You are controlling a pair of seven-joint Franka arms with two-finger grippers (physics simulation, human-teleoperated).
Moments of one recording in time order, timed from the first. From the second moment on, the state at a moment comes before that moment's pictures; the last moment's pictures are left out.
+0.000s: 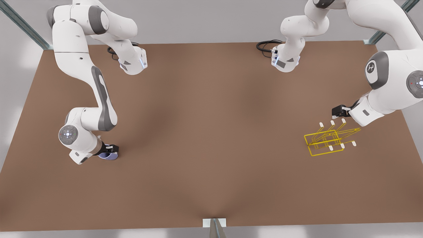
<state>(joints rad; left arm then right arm) 0.05 0.18 -0.04 -1.46 0.03 1.52 0.18 0.05 0.44 -0.06 -1.80 -0.01 2.20 -0.07</state>
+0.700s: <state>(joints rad) 0.05 0.19 -0.04 -1.46 0.05 1.49 0.19 0.09 0.50 -0.08 -1.81 -0.01 2.19 -0.12</state>
